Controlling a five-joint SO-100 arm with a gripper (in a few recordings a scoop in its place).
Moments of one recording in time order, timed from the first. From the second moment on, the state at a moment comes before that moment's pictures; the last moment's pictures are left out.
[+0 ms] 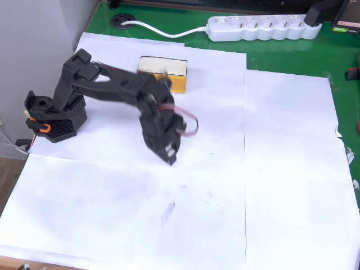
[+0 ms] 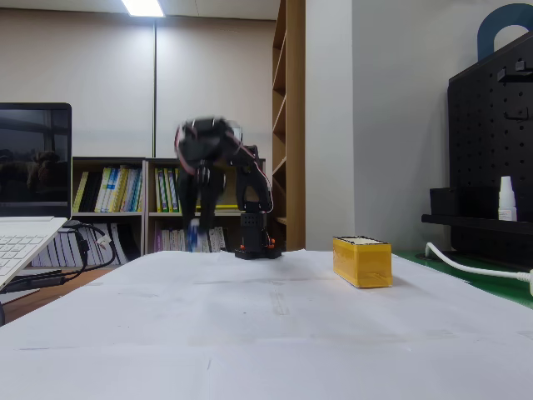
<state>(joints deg) 26.4 106.1 148.8 105.6 -74.0</state>
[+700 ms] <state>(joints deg) -11.4 66.4 127.8 105.6 -67.0</state>
